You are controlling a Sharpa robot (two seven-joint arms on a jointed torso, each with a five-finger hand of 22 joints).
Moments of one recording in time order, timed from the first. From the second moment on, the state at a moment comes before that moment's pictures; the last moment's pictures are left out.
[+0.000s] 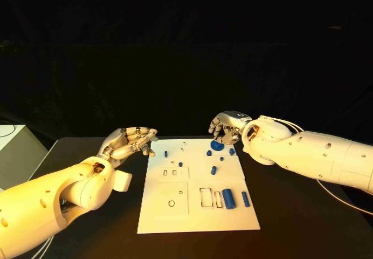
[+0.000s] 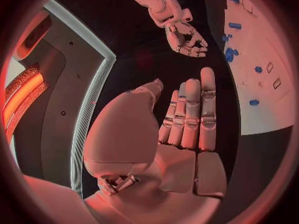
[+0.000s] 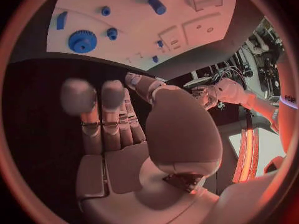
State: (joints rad) left arm 0.99 -0.91 0.20 1.57 -0.29 -0.28 0.39; left_hand 1.40 -0.17 0.38 0.26 0.05 0.83 0.19 0.28 0.28 1.11 0.12 0.23 0.16 1.15 0.04 0.96 0.74 0.18 1.12 0.13 0.70 0.34; right arm 1.37 -0.66 -0.15 1.24 -1.46 -0.33 -0.07; right_hand 1.30 -0.25 0.62 0.00 0.22 0.97 0.16 0.20 0.27 1.20 0.08 0.06 0.08 1.46 -0.01 1.05 0.84 0.11 1.46 0.07 1.08 0.90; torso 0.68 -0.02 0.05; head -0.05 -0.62
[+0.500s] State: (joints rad) left arm 0.99 -0.93 0.23 1.61 -0.33 -0.28 0.36; left_hand 1.39 -0.18 0.38 0.26 0.05 0.82 0.19 0.28 0.30 1.06 0.11 0.28 0.22 1.14 0.04 1.04 0.82 0.18 1.13 0.13 0.84 0.43; right arm 1.36 -0.64 -0.16 1.23 -1.59 -0.28 -0.14; right_hand 1.29 -0.26 0.61 0.01 0.20 0.95 0.15 0.20 0.30 1.15 0.08 0.06 0.08 1.46 -0.01 1.20 0.95 0.09 1.46 0.07 1.21 1.06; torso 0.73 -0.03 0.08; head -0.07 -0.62
